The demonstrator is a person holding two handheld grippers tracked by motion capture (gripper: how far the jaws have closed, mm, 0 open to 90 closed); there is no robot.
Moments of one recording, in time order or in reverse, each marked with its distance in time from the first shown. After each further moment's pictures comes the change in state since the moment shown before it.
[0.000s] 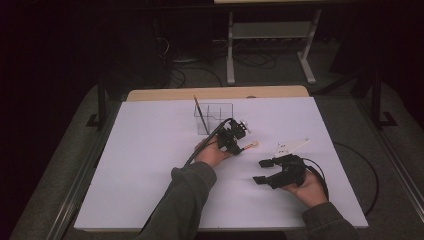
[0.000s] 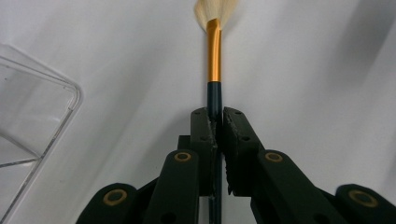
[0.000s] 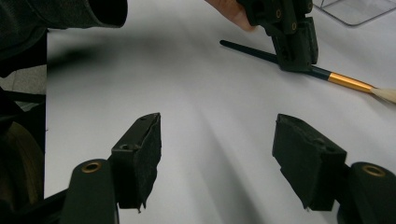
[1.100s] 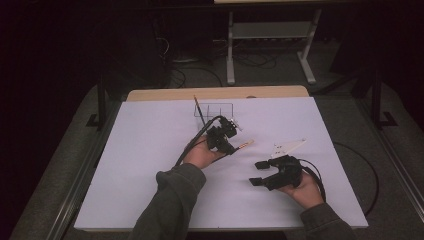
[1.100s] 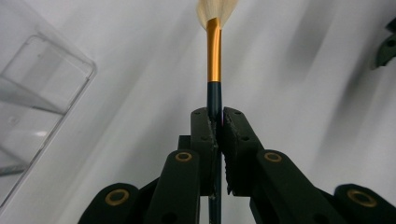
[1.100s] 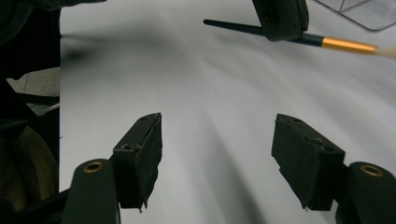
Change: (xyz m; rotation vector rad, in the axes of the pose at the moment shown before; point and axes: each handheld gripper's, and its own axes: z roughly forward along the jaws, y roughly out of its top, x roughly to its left) left arm -0.004 -0.024 -0.046 -0.089 -0.040 -0.017; right arm 0.008 0.004 0.006 -0.005 0.030 0.003
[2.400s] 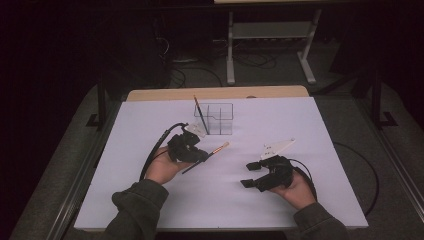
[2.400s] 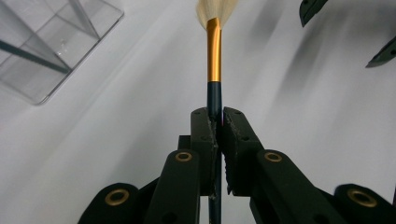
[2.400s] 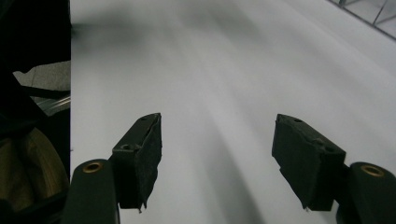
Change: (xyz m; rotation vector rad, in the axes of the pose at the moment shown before) left arm 0.002 -0.086 -0.074 -0.127 -0.016 -0.014; right arm 0.012 0.016 0.016 0.020 0.028 -0.031
